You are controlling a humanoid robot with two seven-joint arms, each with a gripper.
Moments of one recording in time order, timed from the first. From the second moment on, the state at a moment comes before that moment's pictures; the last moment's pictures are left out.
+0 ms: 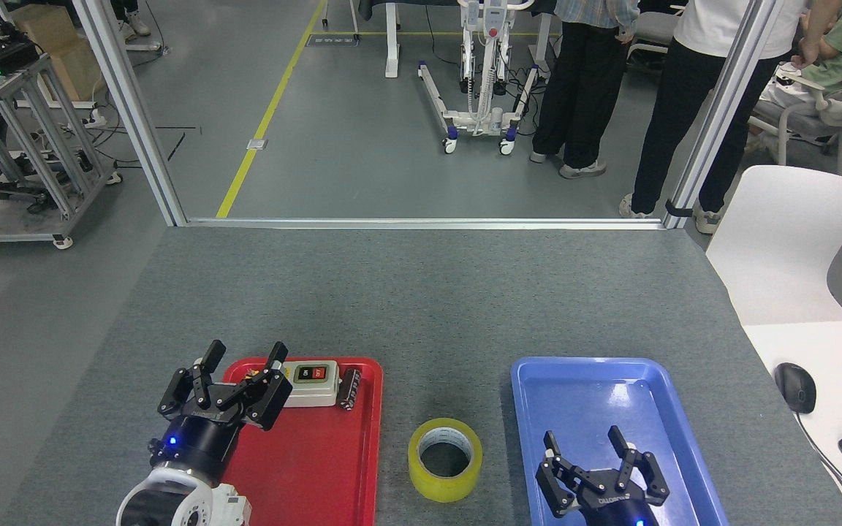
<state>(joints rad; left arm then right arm) -0.06 0.00 0.12 -1.65 -1.23 -0.26 -0.10 0.10 -0.04 0.11 -1.54 1.36 -0.06 -0.01</state>
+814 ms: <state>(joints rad) -0.10 -0.02 -0.05 -1.59 -1.35 -0.01 -0.08 -0.11 0.06 0.42 -1.32 1.33 0.19 0.29</state>
